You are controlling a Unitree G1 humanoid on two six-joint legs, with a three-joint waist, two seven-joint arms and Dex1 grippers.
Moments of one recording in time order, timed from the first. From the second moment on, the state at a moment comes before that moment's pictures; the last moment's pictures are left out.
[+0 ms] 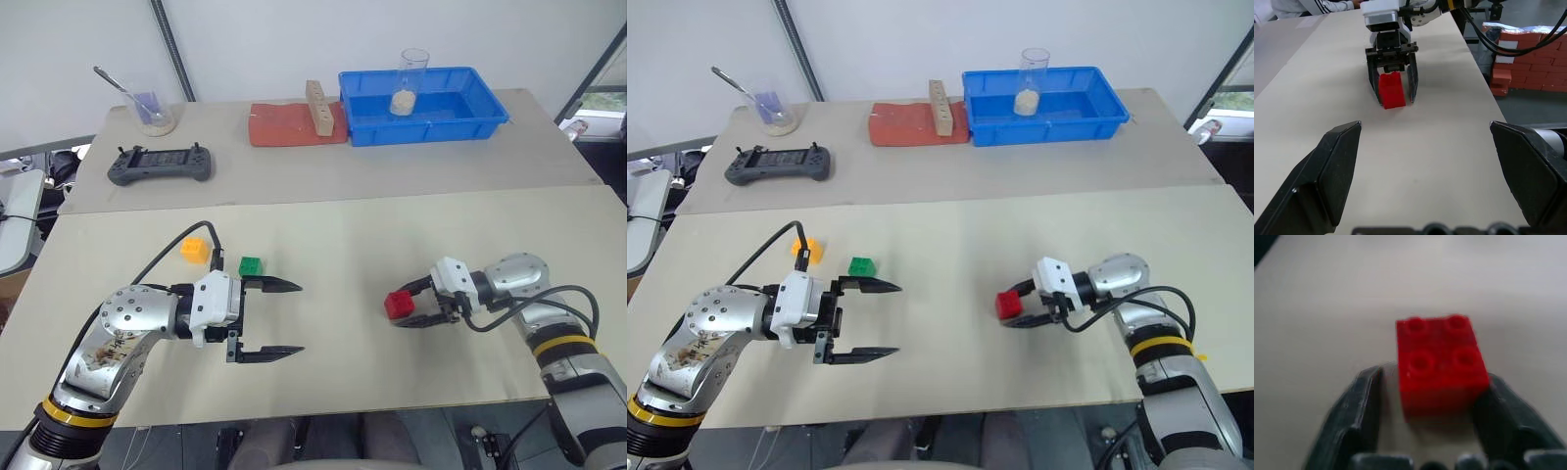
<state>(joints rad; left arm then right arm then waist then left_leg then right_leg) -0.10 0.74 -0.05 -0.43 -0.49 0.18 -1.19 -0.55 -0.70 0.26 0.60 0.25 -0.35 1.57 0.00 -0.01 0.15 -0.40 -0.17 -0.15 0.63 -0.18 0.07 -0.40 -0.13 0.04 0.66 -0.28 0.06</state>
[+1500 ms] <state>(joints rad) 0.03 0.15 -0.01 0.02 -0.04 -0.19 -0.29 -0.58 -0.78 0.11 -0.40 0.68 0.71 1.10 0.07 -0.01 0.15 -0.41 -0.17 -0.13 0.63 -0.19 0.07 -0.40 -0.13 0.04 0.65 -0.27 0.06</state>
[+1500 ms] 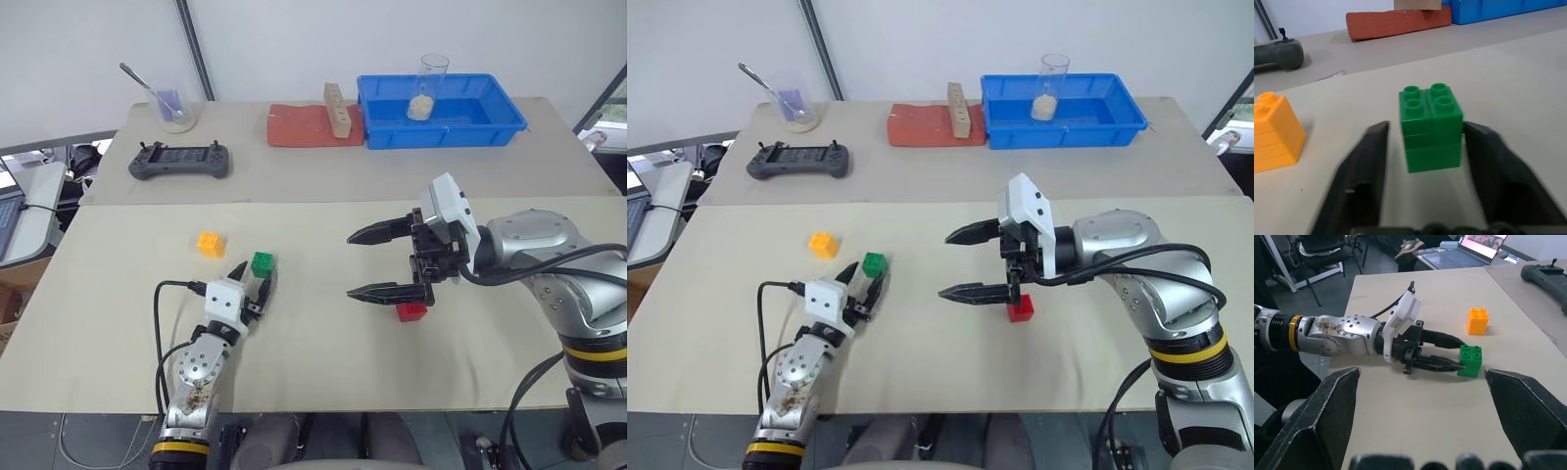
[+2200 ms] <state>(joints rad) -0.10 0.56 -0.10 -0.27 -0.35 0.13 -0.91 -0.50 -0.88 0.06 -0.40 0.66 0.68 1.15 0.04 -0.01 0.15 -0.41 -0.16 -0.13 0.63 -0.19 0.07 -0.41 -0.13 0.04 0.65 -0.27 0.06</state>
